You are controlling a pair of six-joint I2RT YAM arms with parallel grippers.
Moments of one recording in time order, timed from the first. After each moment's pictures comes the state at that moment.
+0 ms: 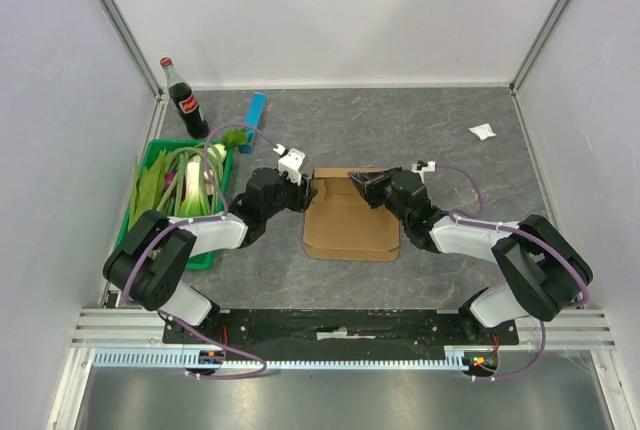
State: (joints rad) left arm -0.56 1.51 0.57 0.57 0.09 -0.08; right arm 0.63 1.47 0.56 0.59 0.15 1.62
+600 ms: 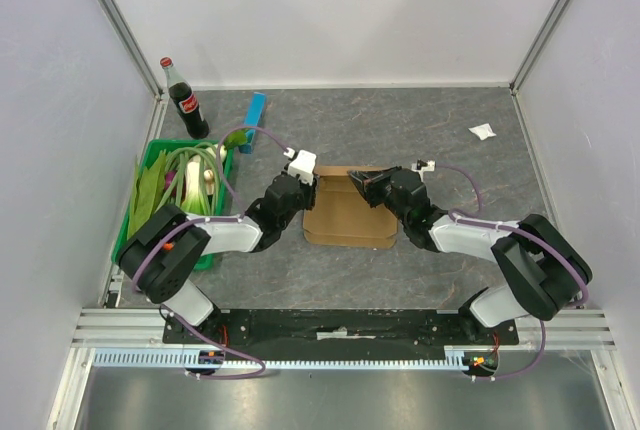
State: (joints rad) left arm -0.70 1.59 0.61 0.64 -0.28 -0.08; right arm 0.63 1.47 0.57 0.59 0.15 1.64
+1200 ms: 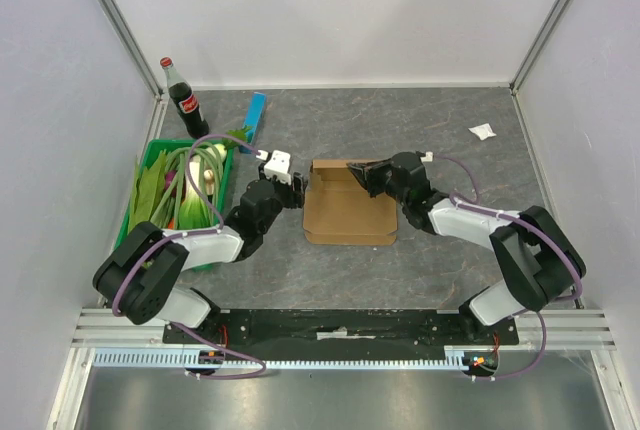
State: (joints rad) left arm -0.64 1.43 0.47 0.74 -0.25 -0.10; right arm 0.56 1.51 0.68 0.44 0.05 1.71
